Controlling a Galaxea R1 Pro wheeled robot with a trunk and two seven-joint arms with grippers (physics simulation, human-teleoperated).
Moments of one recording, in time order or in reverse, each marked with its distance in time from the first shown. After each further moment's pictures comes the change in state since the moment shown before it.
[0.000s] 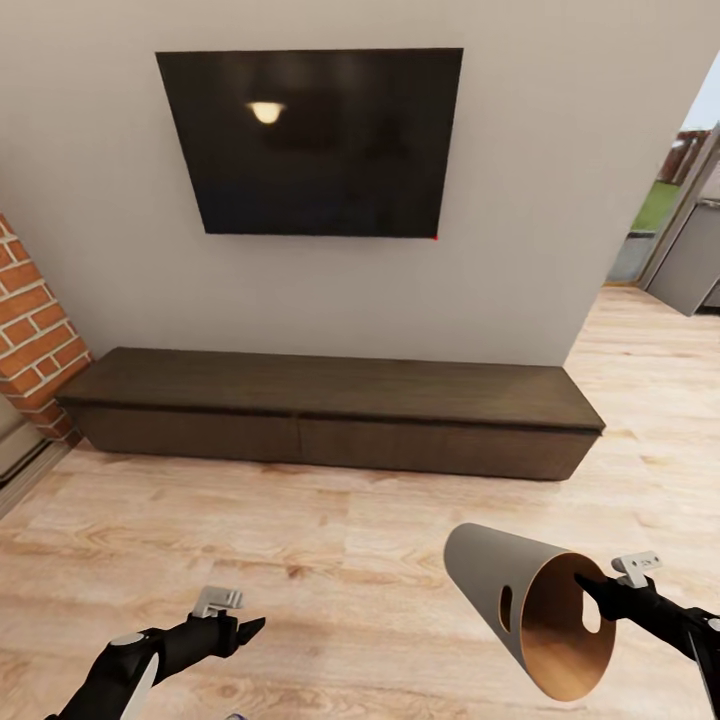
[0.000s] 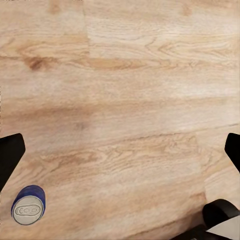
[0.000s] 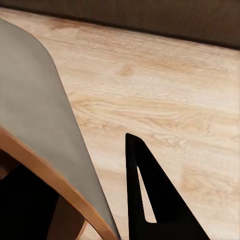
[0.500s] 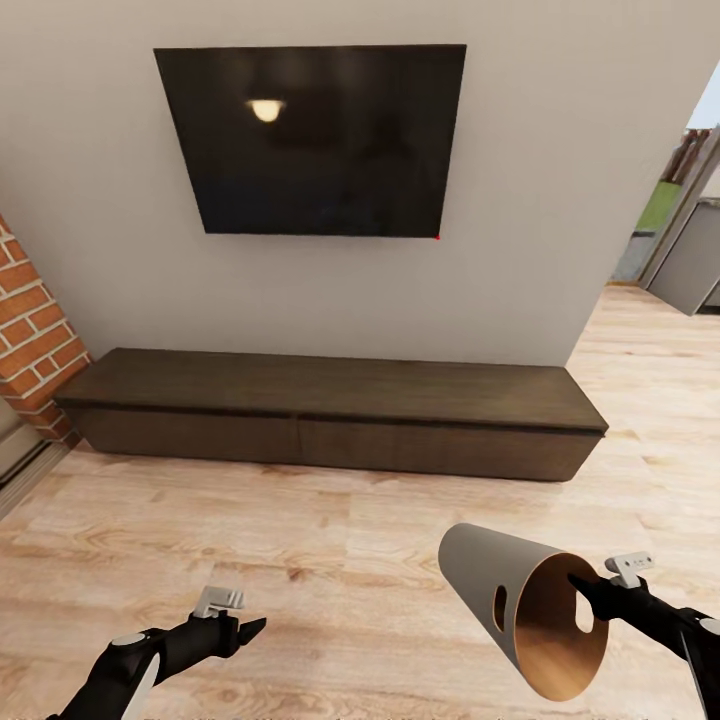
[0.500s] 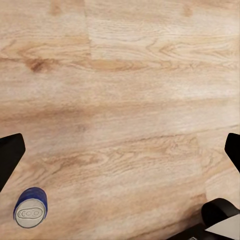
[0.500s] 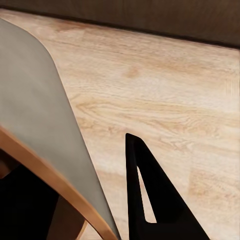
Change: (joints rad) left arm 0.000 -0.003 0.000 0.000 -0.001 0.002 0.001; right arm 0.000 0.018 0.003 -0.001 0.001 0.001 -0.003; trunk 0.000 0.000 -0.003
